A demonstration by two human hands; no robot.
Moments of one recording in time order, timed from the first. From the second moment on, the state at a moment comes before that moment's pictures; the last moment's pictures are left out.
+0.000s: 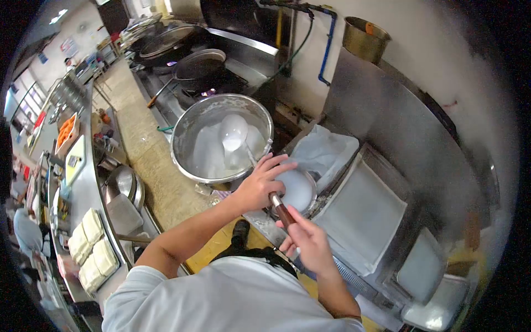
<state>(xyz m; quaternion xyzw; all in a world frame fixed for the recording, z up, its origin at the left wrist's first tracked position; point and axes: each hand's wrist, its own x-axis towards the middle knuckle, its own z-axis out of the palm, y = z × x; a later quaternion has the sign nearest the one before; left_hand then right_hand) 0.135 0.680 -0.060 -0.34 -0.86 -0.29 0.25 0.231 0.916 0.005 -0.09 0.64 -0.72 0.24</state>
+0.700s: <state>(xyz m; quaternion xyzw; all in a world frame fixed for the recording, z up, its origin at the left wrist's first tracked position) -0.018 0.561 -0.062 -0.07 -0.60 -0.77 0.19 0.105 0.814 -0.301 0.33 0.52 -0.69 0.37</state>
